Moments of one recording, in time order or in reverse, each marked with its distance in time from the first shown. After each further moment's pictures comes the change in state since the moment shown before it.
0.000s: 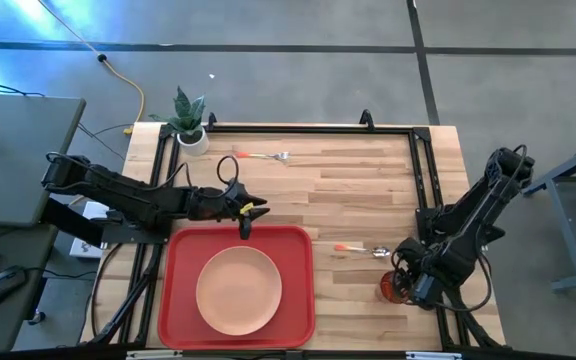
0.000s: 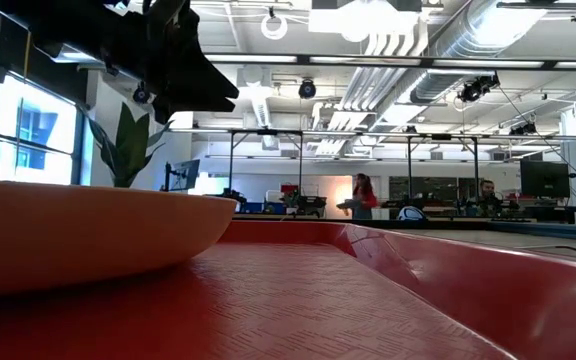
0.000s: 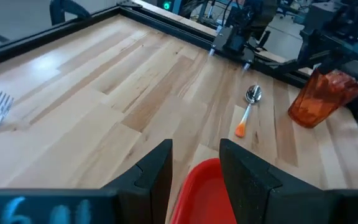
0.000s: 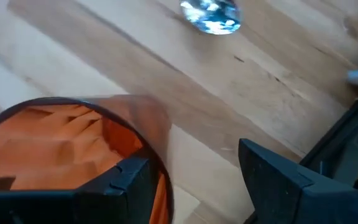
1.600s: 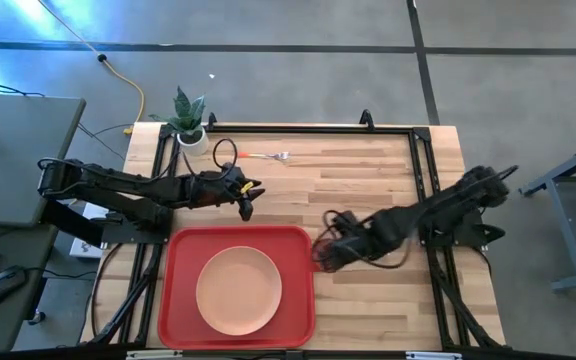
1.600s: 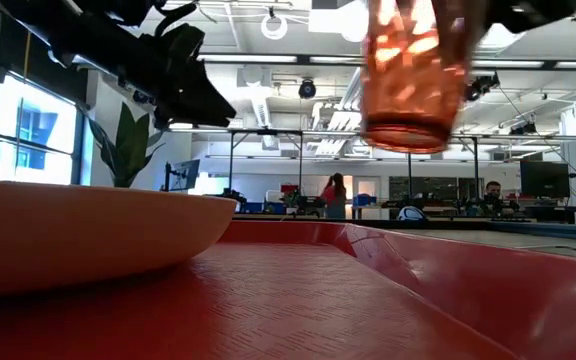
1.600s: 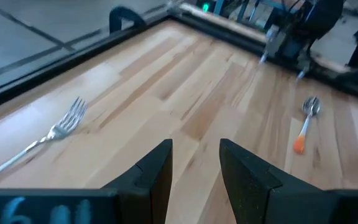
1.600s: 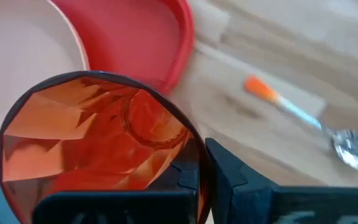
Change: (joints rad) left arm 0.167 -0.040 -0.001 -0.092 0.011 0.045; right arm -0.551 0.354 0.594 -0.016 0.052 -0.407
